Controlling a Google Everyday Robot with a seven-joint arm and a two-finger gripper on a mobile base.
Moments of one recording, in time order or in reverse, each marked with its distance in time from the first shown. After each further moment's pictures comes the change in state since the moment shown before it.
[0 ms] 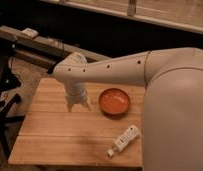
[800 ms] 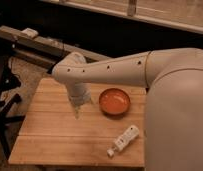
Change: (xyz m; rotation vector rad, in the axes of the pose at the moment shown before) arm 0.021 -0.030 -0.009 0.103 0.070 -0.529
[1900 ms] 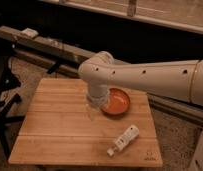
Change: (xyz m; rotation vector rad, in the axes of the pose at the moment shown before) arm 0.055 -0.052 -0.006 -0.079 -0.052 -0.141
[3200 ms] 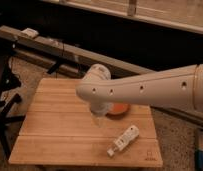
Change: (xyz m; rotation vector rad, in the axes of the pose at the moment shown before) arm 0.024 -0.008 0.021 0.220 -0.025 -0.189
